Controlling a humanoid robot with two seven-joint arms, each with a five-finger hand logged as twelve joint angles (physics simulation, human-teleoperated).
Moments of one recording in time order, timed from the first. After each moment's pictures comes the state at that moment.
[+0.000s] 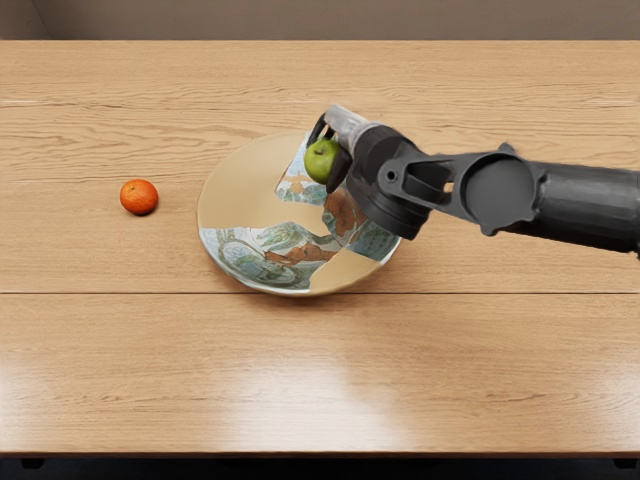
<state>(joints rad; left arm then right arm) 0.00 0.00 -0.14 -0.15 0.24 0.06 0.35 1.47 -0.09 -0.13 1.11 -0.64 -0.41 -0.61</state>
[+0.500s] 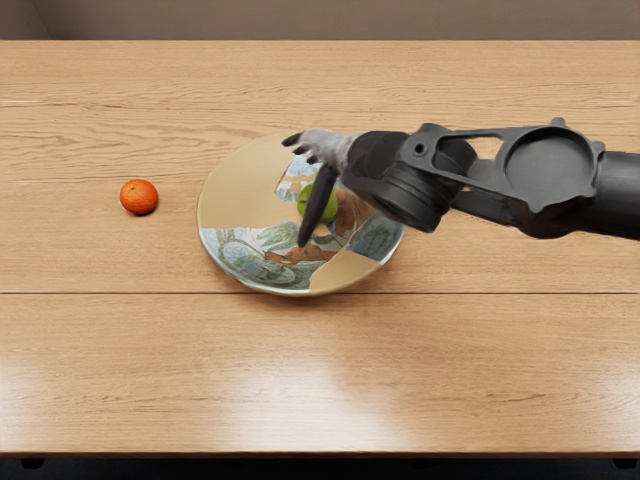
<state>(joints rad) 0.00 0.00 -0.14 -0.15 0.24 0.06 0.35 1.49 -0.23 0.01 1.35 -0.38 -0.29 -0.61</state>
